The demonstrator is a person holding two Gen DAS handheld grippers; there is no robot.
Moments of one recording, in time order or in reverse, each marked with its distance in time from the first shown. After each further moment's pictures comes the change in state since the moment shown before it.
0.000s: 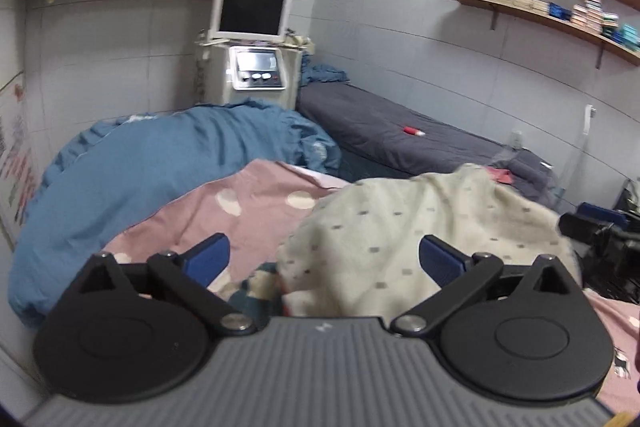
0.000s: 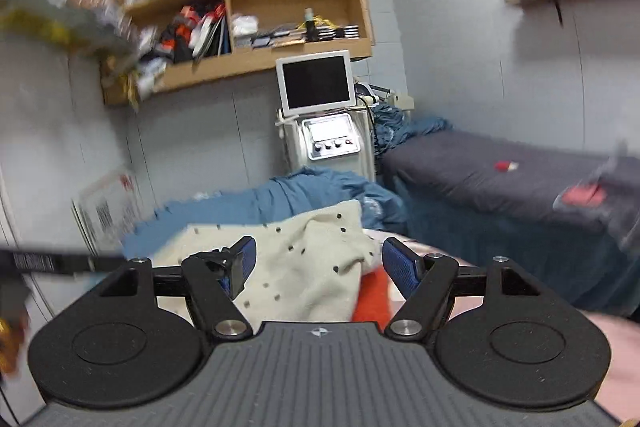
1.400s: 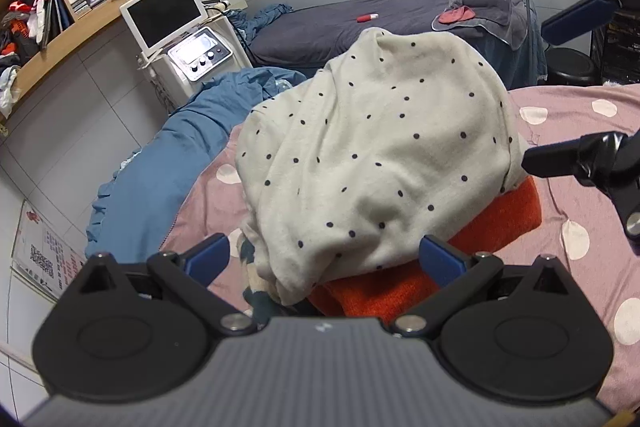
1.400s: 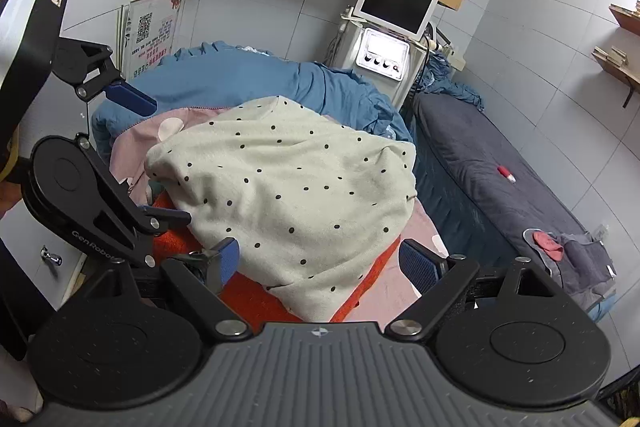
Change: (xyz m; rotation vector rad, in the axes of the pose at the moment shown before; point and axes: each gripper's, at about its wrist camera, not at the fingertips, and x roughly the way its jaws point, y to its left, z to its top) left arm -0.026 -0.099 -0.036 0.550 0.254 0.113; right arm -0.047 0.066 0.010 -0.425 0.350 -0.006
